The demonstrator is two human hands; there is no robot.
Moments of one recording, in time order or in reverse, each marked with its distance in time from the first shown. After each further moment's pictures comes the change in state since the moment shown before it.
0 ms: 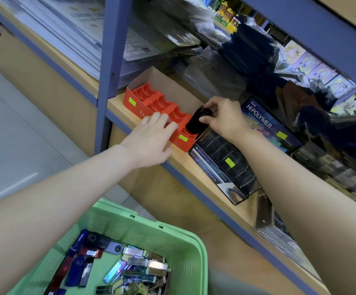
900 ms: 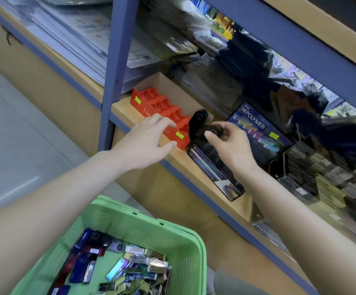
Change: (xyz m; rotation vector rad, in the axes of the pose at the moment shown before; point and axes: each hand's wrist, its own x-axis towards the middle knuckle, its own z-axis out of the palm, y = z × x) left_hand -0.031 0.014 -0.041 -0.456 -0.003 -0.171; right_hand -0.088 -0.020 -0.008 0.495 0.140 0.261
